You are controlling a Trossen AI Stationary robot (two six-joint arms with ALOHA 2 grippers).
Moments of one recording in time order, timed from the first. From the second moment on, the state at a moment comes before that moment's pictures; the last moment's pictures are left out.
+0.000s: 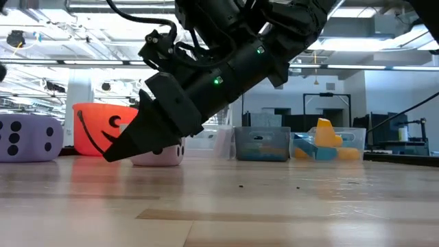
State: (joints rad) left arm -0.80 1.49 0.86 -0.58 0.19 -0.70; right arm 0.23 2.26 1.41 0.24 0.13 -0.03
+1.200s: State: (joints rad) left arm -0.69 1.04 0.85 -0.67 -0.76 -0.47; right arm 0.29 2.05 1.40 0.14 0.50 -0.09
